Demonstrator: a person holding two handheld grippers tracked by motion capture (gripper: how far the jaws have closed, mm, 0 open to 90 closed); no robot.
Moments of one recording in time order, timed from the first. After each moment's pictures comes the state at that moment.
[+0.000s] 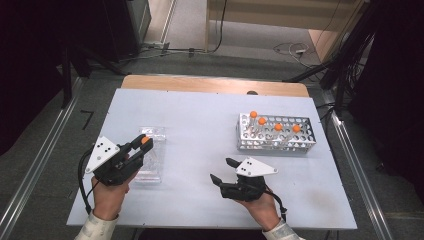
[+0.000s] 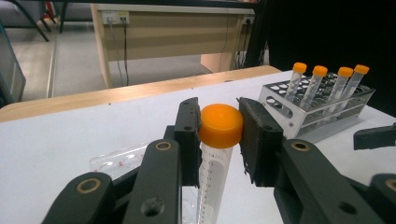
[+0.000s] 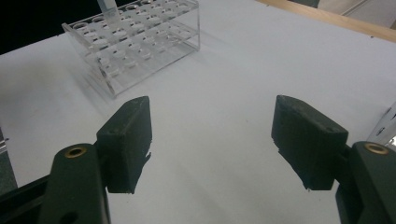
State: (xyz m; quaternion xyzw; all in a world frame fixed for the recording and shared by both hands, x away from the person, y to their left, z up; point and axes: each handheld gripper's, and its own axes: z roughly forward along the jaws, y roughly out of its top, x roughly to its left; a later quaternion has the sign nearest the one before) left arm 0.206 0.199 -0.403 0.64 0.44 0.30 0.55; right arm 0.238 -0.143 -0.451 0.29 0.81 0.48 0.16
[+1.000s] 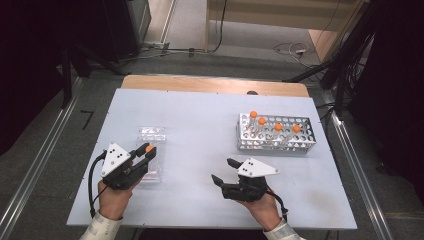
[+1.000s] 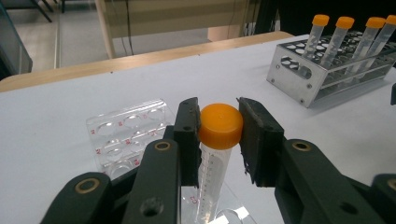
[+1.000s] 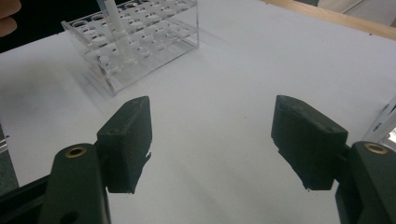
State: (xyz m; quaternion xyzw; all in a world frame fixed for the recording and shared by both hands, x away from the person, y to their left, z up) left arm 0.211 0.193 -0.436 0.68 0.45 0.30 0.50; right arm 0.237 -0.147 -0.452 0.29 0.81 0.48 0.16
